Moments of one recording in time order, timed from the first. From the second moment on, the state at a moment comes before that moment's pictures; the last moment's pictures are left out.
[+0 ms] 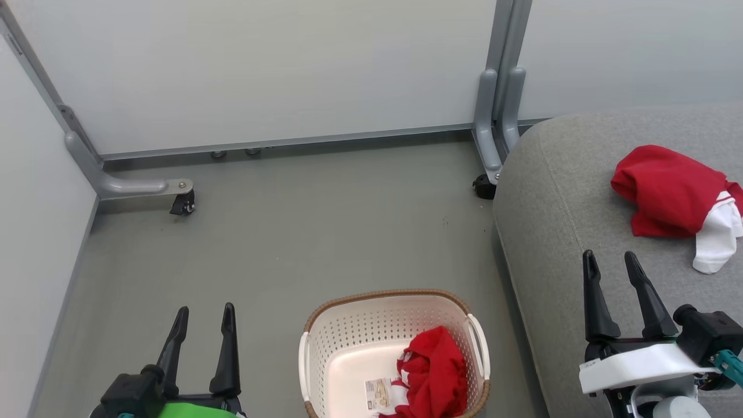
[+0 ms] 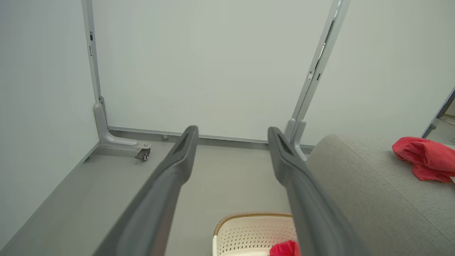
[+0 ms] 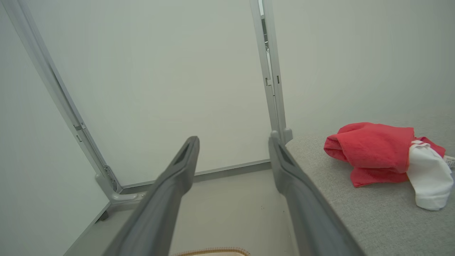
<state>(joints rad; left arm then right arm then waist) 0.09 0.05 -0.06 0.12 -0.29 -0.13 -0.26 0.05 -0.07 0.00 0.06 0.31 0.13 -0.26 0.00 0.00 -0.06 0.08</state>
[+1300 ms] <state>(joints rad) 0.06 0.05 -0.13 0.17 -0.29 -0.13 -0.26 -0.01 -0.10 -0.02 0.02 0.28 0.13 -0.26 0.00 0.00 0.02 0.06</state>
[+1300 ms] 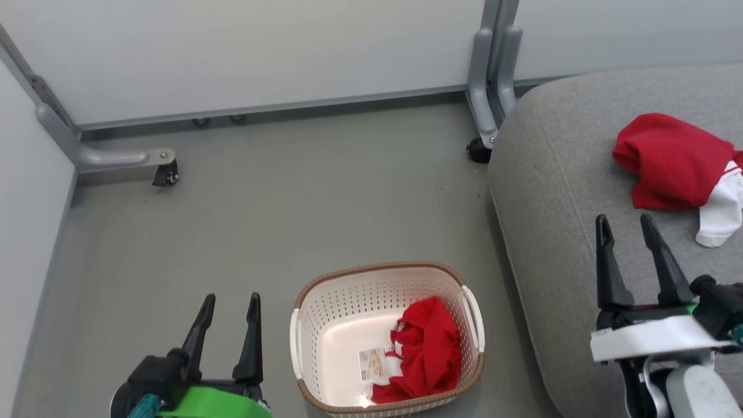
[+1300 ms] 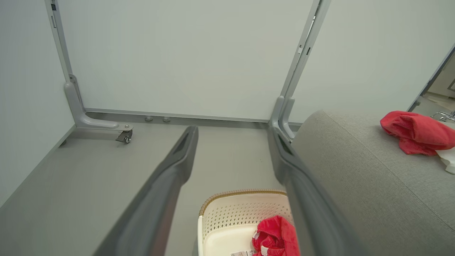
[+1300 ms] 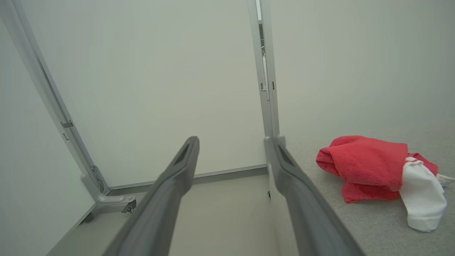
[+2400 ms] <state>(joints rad) -0.76 0.16 -0.89 0.96 -0.41 -0.13 -0.26 -0.31 -0.06 -0.03 -0.16 0.25 0.13 -0.26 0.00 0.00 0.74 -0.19</state>
